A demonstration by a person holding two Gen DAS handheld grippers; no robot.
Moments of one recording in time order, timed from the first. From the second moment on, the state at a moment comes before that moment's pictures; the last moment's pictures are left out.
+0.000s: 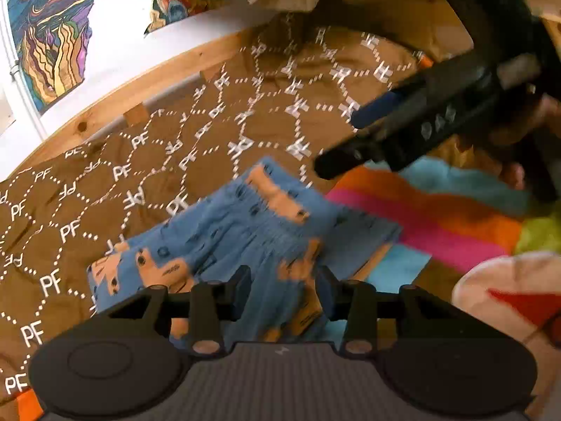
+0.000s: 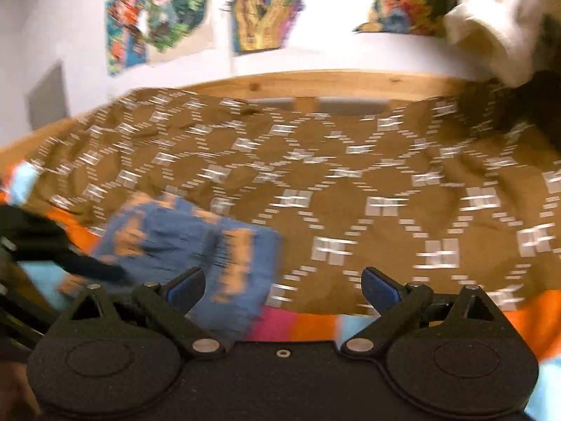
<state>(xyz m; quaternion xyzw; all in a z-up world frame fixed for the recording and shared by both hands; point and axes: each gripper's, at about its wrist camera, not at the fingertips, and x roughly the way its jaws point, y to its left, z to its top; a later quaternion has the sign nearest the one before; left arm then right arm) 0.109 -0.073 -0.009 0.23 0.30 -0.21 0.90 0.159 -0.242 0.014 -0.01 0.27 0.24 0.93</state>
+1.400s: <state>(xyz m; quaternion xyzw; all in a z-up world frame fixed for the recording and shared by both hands) 0.111 -0.067 -0.010 0.14 0.33 -0.29 0.89 0.203 -0.235 -0.008 0.07 0.37 0.24 0.90</state>
